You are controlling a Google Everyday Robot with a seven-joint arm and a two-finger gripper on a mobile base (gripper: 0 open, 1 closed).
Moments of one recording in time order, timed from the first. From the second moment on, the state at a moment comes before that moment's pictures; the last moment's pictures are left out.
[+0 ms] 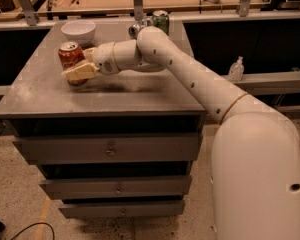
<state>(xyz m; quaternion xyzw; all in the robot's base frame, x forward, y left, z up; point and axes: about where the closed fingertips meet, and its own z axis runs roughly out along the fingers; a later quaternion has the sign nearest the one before) 0.708 0.228 0.871 -0.53 0.57 0.42 0.47</state>
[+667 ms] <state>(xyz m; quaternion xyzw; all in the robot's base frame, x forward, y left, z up) 0.699 0.190 0.917 -0.57 0.60 0.33 0.46</state>
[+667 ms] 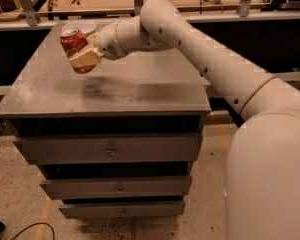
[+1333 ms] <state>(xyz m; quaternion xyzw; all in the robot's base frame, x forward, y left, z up) 0.722 0.181 0.974 -0.62 0.67 0.18 0.38</state>
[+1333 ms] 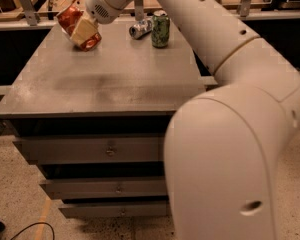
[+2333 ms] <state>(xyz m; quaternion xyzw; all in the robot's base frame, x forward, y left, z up) 0.700 0.112 0.870 -0.65 0.74 0.12 0.12</state>
